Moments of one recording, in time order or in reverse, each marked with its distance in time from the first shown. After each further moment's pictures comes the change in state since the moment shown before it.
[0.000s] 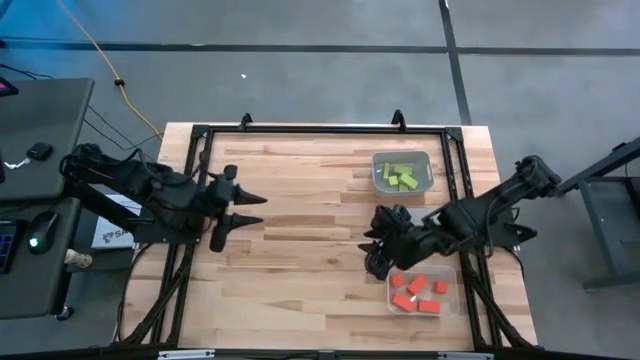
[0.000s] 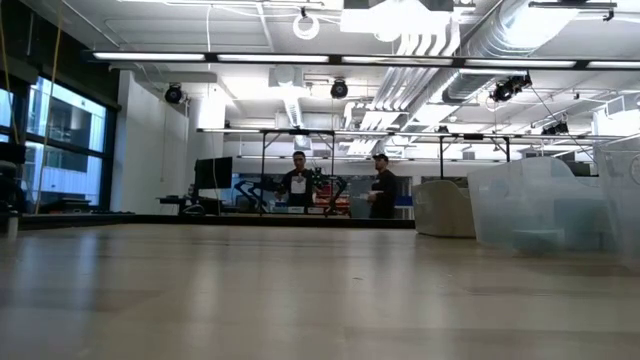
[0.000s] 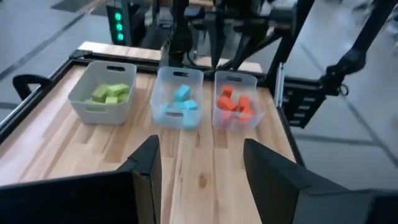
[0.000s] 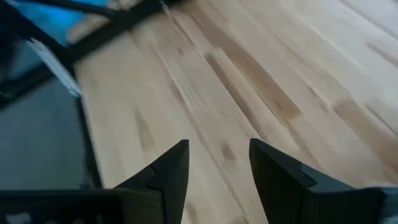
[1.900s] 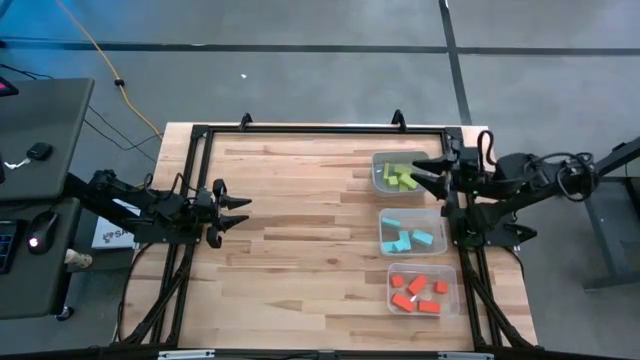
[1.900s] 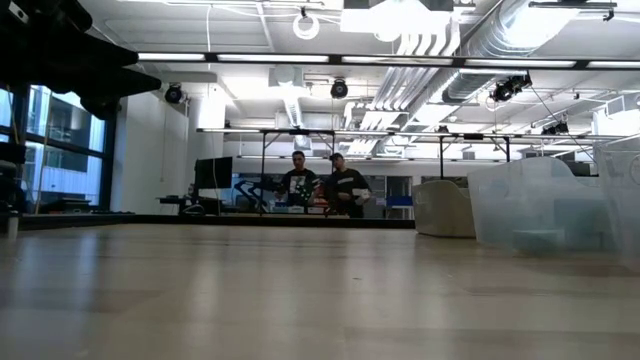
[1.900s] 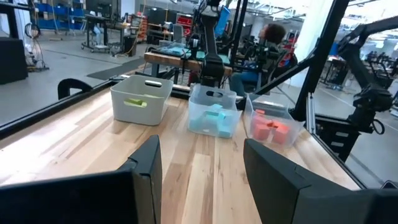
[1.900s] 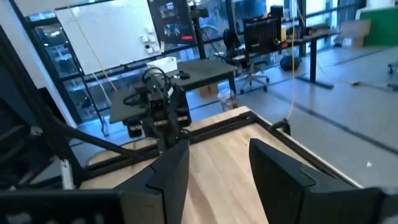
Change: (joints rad) left arm 0.004 -0.913 -1.070 0.539 -0.125 0.105; right arm -0.224 -0.790 -0.493 0.534 0.064 -0.671
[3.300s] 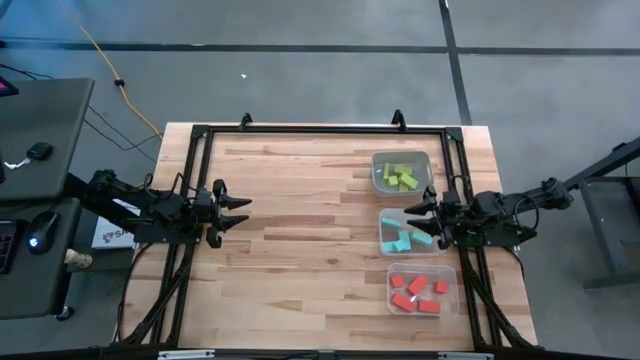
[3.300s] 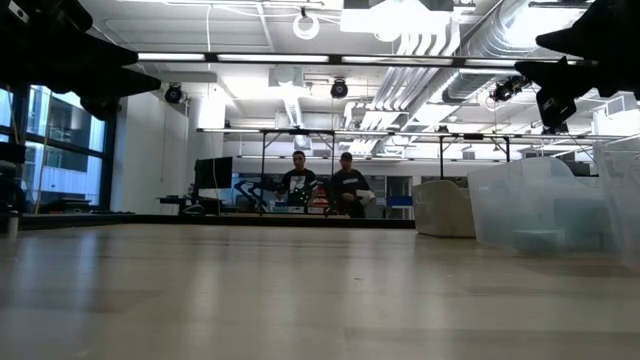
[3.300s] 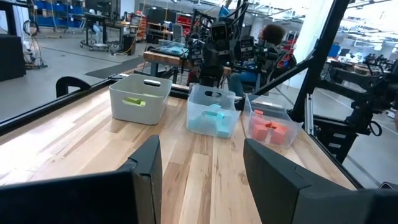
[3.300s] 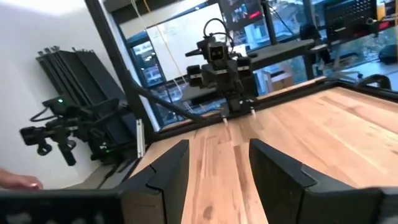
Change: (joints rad) left arm 0.000 0.000 0.000 0.000 0.003 -0.015; right arm 0.000 -0.659 -0.951 0.479 -0.317 0.038
